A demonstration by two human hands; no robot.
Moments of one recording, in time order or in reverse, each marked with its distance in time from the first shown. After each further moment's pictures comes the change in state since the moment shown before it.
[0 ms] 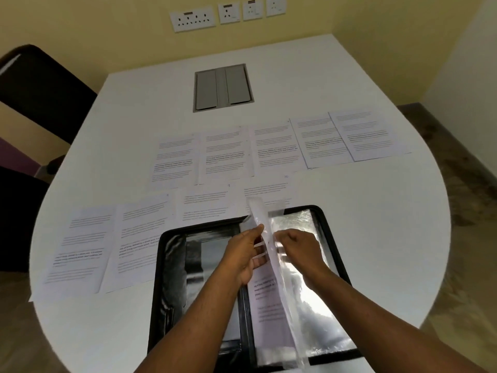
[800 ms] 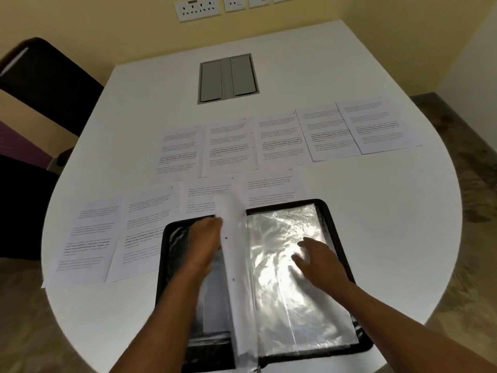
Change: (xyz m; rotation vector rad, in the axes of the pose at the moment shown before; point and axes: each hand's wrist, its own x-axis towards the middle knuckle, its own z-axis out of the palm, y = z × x) left_hand -0.016 0.031 -0.051 0.403 0.396 0.282; right_hand 0.031 0.093 -0.041 -0.825 -0.057 -0.303
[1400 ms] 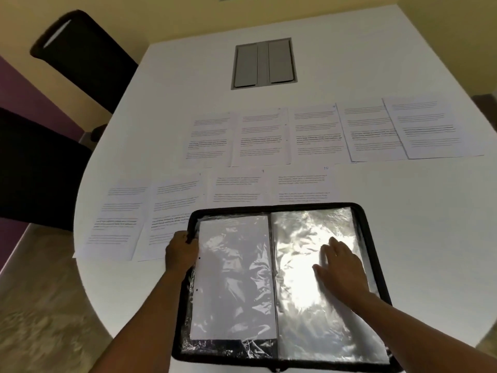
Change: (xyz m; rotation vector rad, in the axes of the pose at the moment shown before) left_hand 0.079 -0.106 -0.105 0.444 0.241 -0.095; right_hand 0.021 0.001 0.035 -0.405 -0.010 -0.095
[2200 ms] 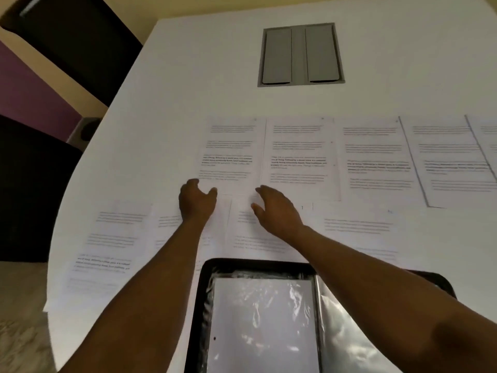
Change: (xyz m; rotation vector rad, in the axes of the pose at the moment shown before) left_hand 0.232 0.126 0.007 -0.054 0.162 0.159; right_hand 0.294 -0.219 -0.031 0.399 -0.080 -0.265
